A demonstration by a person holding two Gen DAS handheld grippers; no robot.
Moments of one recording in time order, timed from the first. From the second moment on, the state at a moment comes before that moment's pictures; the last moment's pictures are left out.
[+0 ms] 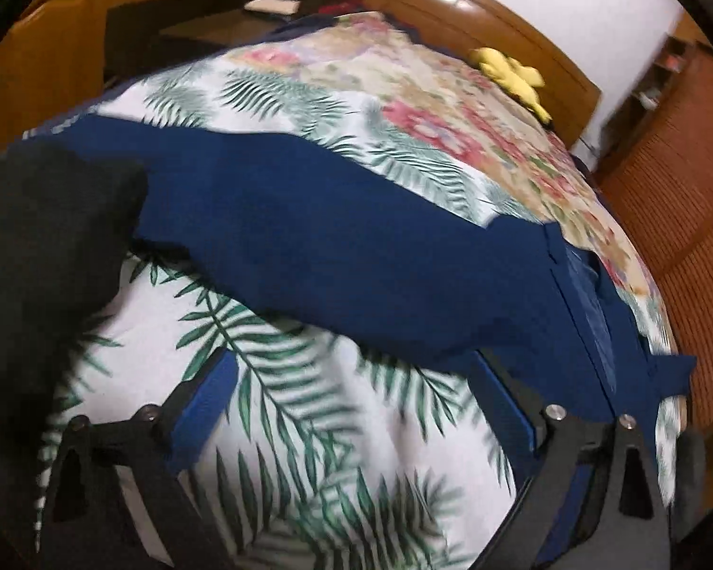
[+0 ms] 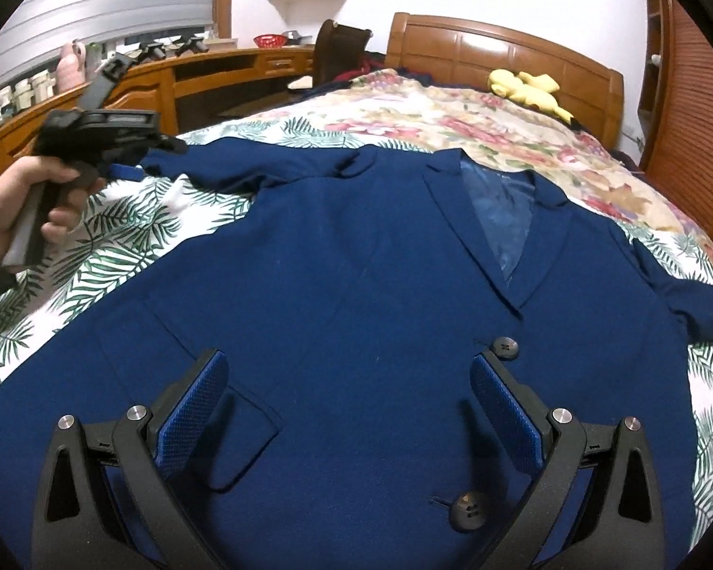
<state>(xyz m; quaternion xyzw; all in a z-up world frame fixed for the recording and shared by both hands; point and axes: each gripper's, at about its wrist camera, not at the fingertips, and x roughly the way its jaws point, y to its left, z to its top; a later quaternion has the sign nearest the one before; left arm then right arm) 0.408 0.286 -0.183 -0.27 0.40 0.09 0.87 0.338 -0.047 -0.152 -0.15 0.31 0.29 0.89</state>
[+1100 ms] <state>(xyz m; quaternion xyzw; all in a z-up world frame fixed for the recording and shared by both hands) 0.451 0.121 -0.067 -0.05 0.37 0.02 0.93 0.324 -0.069 -0.135 -0.14 0.28 0.28 0.91</state>
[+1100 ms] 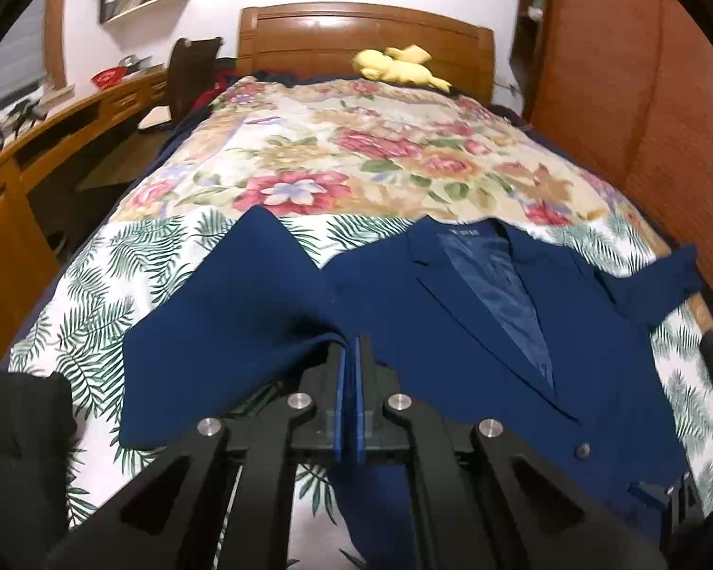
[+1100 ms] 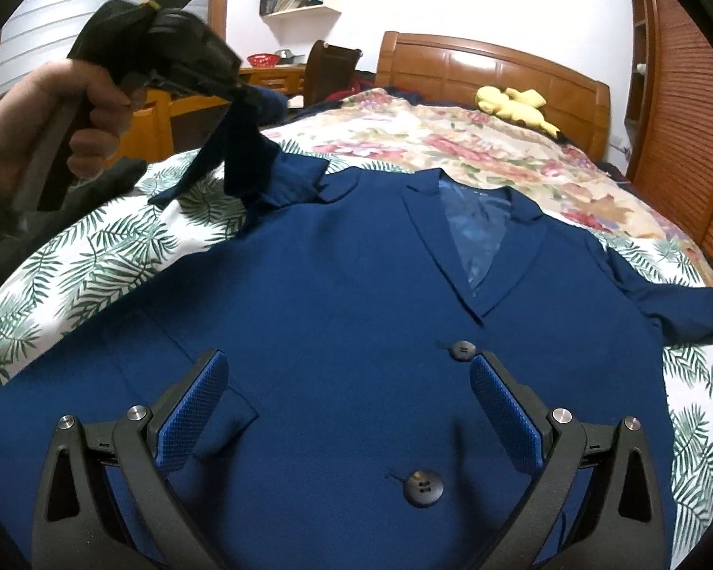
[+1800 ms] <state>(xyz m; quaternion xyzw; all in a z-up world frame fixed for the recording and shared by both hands) 0.415 0.214 -0.082 -0.06 0.39 0.06 0.92 0.322 -0.062 -0.143 -0.16 0.28 0.28 0.90</state>
